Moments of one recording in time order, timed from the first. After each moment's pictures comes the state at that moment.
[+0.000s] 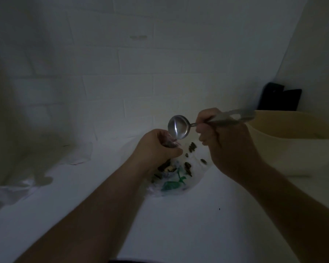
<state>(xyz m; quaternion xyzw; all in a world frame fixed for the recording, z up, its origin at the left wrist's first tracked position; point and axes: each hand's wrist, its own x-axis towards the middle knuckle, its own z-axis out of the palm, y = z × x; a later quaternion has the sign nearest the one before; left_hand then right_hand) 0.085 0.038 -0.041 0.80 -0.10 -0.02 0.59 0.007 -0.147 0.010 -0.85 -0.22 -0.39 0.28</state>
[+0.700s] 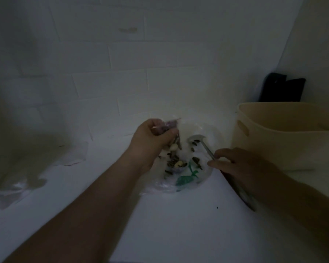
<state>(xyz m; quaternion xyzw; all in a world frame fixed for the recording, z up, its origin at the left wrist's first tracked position) 0.092 0.024 -0.039 0.67 -0.10 0.01 0.74 -0.006 -0.239 -0.064 -0.97 -0.20 -0.12 -0.01</state>
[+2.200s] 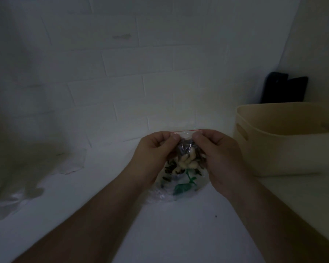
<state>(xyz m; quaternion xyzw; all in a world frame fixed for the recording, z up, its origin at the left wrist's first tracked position) 0.064 0.007 -0.038 0.63 -0.15 -0.04 0.76 0.026 -0.145 -0.039 -0.60 0.05 -0.18 0.78</state>
